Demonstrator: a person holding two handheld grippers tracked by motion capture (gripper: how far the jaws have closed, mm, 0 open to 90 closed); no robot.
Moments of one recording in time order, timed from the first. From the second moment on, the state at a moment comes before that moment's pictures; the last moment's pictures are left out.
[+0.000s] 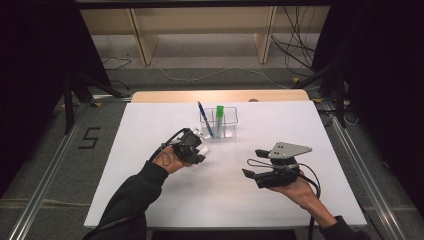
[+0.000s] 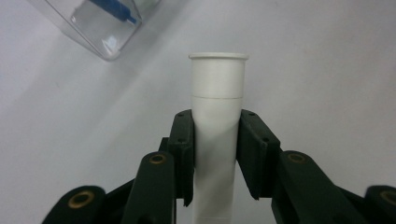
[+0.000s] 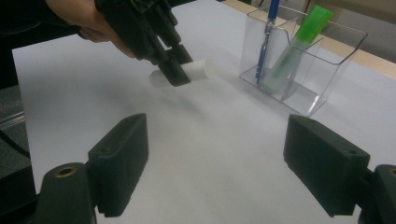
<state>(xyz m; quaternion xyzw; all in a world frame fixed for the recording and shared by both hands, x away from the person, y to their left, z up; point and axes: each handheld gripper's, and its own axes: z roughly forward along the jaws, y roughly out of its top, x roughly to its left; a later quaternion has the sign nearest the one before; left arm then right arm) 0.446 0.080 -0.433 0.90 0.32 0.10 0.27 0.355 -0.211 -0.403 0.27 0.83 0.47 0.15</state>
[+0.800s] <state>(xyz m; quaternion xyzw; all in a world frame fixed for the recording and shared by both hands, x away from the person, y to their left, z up) 0.416 0.083 -0.414 0.79 0.38 0.15 0.46 0.365 -0.207 -0.392 0.31 0.78 0.53 0.14</state>
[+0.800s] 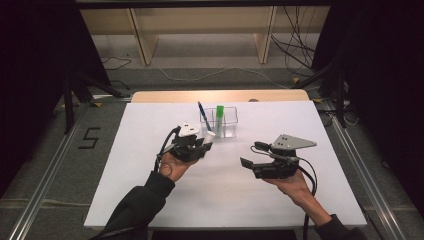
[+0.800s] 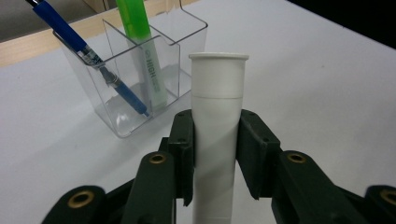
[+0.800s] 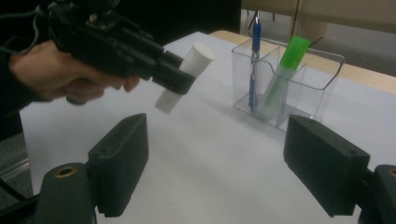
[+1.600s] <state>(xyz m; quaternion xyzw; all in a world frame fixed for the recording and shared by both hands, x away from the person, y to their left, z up) 0.383 0.067 -0.415 0.75 0.37 0.18 0.52 0.402 -0.165 -0.384 0.36 0.73 0.58 0.08</state>
